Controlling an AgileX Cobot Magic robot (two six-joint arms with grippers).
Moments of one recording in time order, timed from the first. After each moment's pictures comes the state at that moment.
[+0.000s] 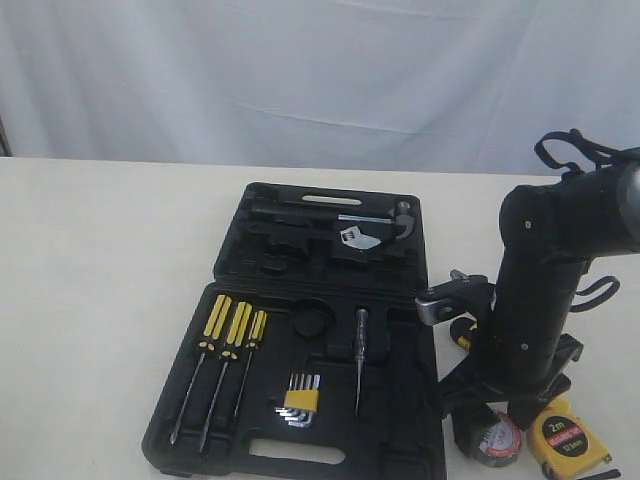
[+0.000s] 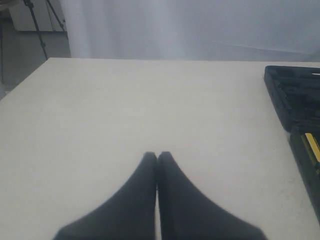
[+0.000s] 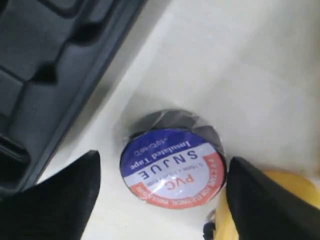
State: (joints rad) left arm 0.07 0.00 0.00 0.00 0.35 0.01; right arm -0.06 1.88 -1.01 0.10 0.95 -0.20
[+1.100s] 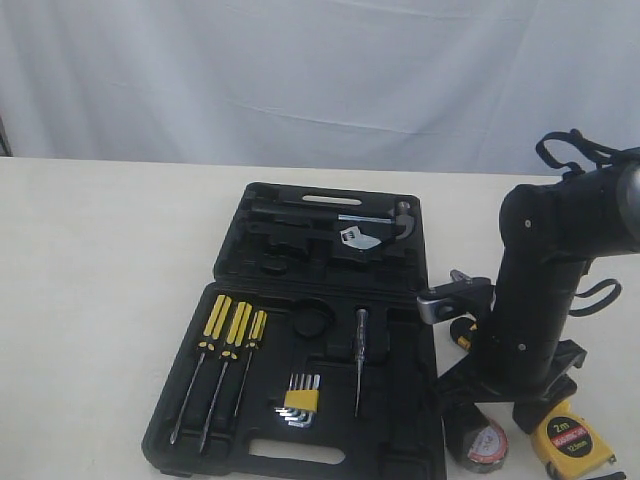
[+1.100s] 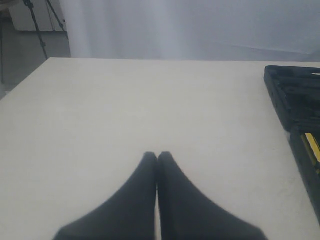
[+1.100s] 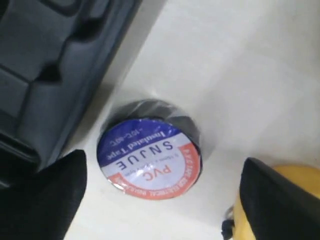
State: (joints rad) left arm 0.07 0.00 0.00 0.00 0.35 0.01; right arm -0.06 1.88 -1.01 0.12 0.97 -0.16
